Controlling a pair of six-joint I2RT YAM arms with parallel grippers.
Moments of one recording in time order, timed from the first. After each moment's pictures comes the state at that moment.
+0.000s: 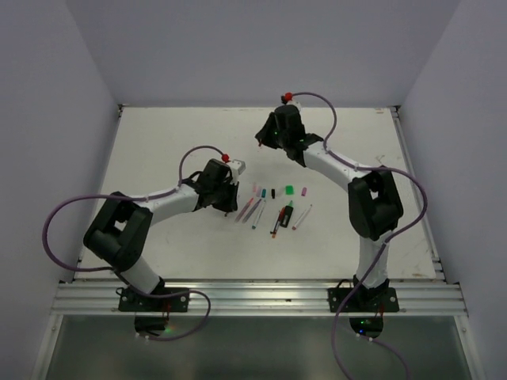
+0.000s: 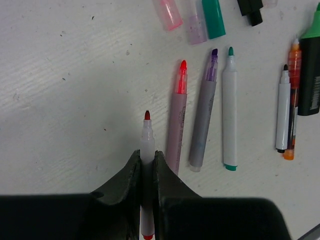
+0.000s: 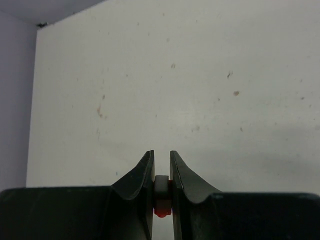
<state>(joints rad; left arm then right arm) -0.56 1.62 0.89 -0.20 0.16 -0.22 0.50 1.96 1.55 -0.07 0.06 0.72</state>
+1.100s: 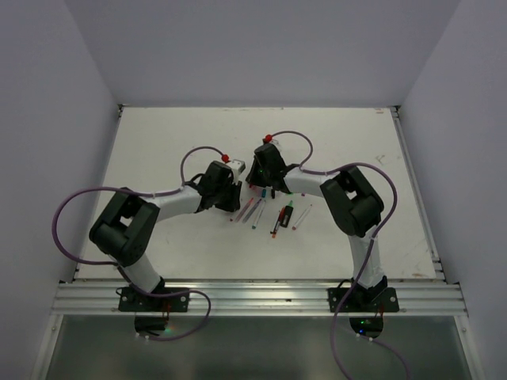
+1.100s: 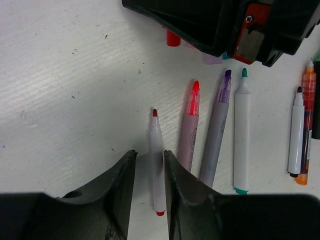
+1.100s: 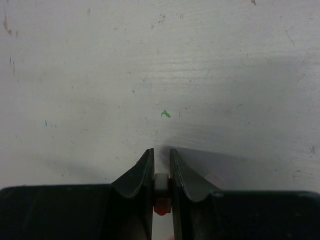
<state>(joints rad) -0.56 1.69 0.86 -0.09 0.11 -0.24 0.65 2.09 1.32 0.03 0.08 0.78</state>
